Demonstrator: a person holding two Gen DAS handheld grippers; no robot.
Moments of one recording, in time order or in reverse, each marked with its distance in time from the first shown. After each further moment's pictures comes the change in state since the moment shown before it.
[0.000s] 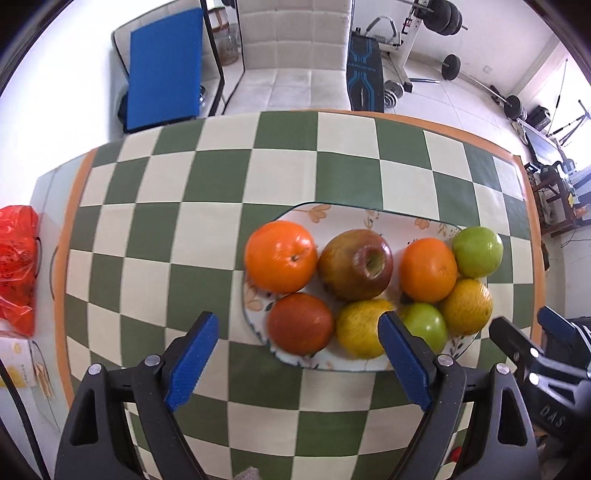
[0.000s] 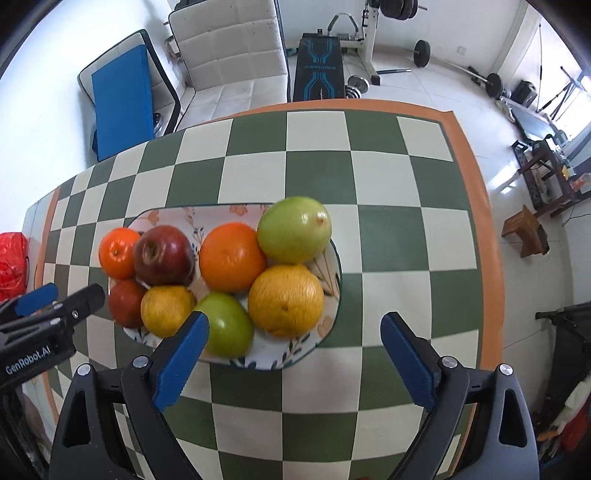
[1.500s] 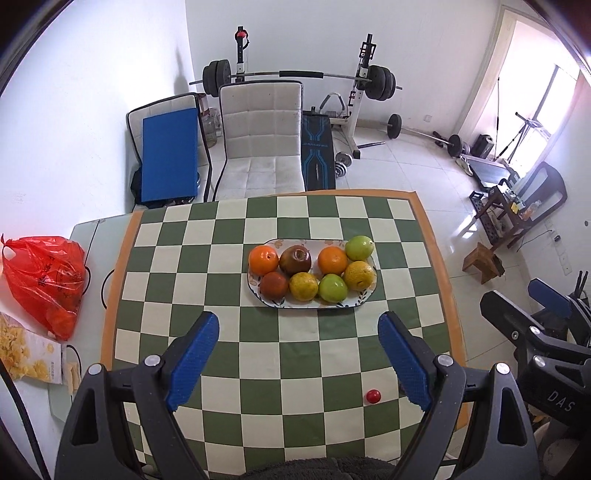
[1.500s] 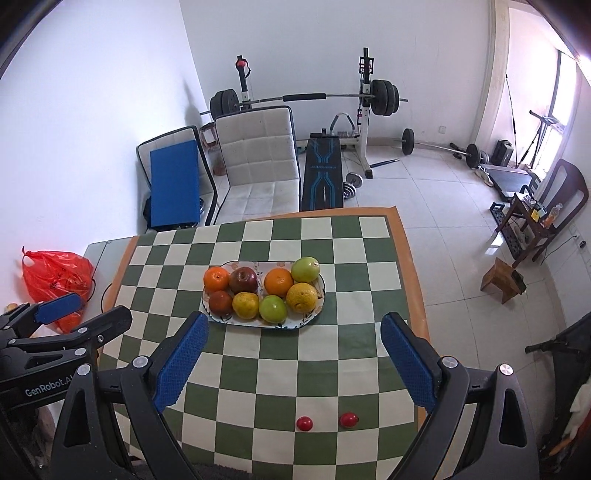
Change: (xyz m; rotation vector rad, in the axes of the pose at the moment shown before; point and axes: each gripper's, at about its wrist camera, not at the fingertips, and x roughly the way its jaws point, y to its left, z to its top) left arm -0.243 -0.014 -0.125 0.095 -0.312 -0.100; right arm -0.298 0.004 -0.134 -0.017 -0.390 0.035
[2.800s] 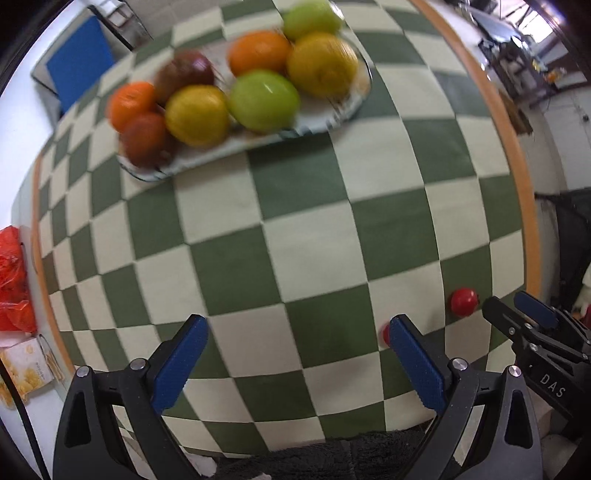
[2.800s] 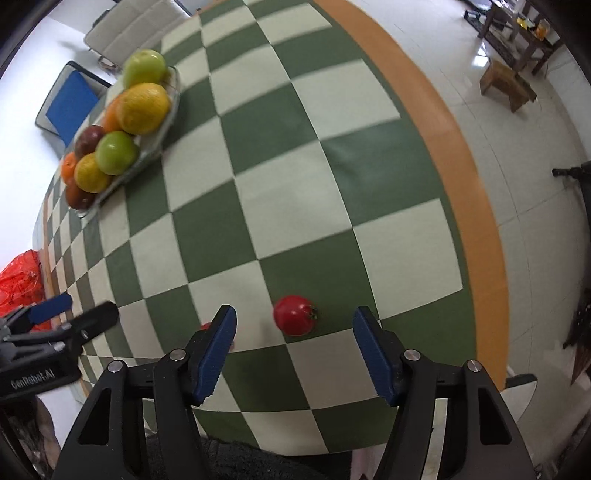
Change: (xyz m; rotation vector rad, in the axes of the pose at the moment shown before) left arm 0.253 -0.096 -0.101 0.206 0.610 0.054; right arm 0.242 -0.152 -0.201 0.405 0.599 0.034
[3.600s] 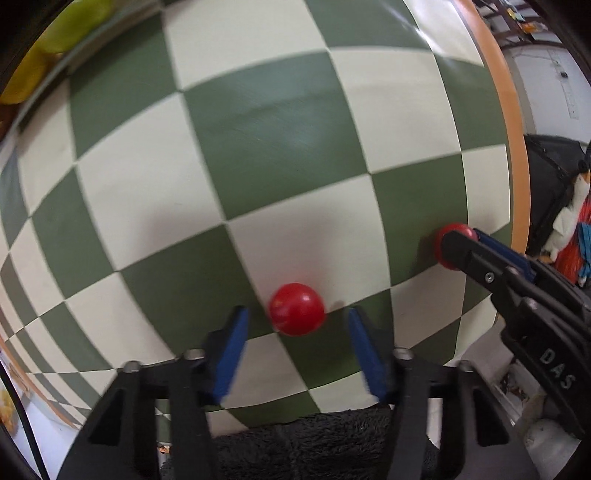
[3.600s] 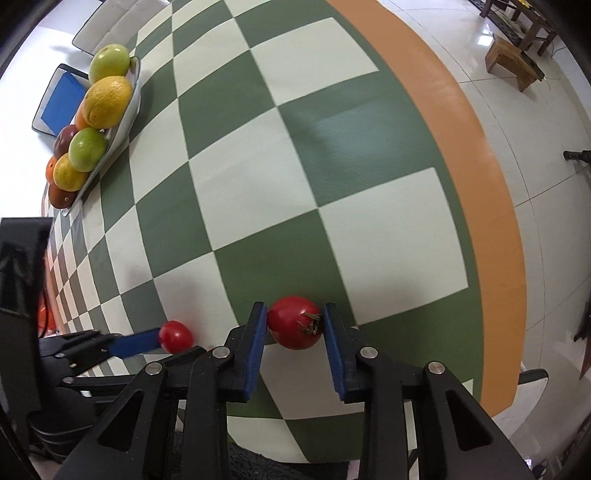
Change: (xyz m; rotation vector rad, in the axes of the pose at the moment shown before) left arm 0.082 -0.087 -0.028 0.112 0.262 -0.185; right arm 0.035 -0.021 -0.002 0.018 0.057 0.044
